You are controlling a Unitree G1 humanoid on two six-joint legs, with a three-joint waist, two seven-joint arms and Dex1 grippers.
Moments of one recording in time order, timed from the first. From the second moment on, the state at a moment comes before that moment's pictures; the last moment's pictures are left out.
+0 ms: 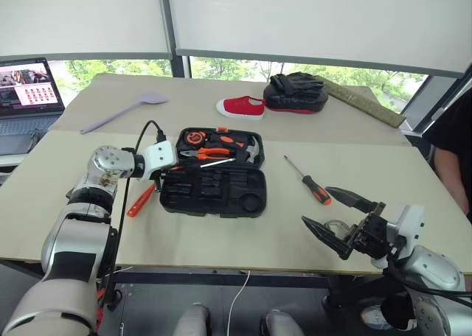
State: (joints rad) left arm -1.07 0.61 -0.17 1.23 0.23 -0.66 -1.16; right arm 0.17 -0.57 -0.21 -0.47 0.56 0.02 0.81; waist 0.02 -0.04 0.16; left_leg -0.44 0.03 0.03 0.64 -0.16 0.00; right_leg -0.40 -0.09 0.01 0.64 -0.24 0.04
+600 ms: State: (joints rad) left arm -1.12 0.58 -0.29 1.27 0.39 -0.68 -0.97; right arm 0.19 -0.55 -0.21 -0.47 0.56 0.02 0.80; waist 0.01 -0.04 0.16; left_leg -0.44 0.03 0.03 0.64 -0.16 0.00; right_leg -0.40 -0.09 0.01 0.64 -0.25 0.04
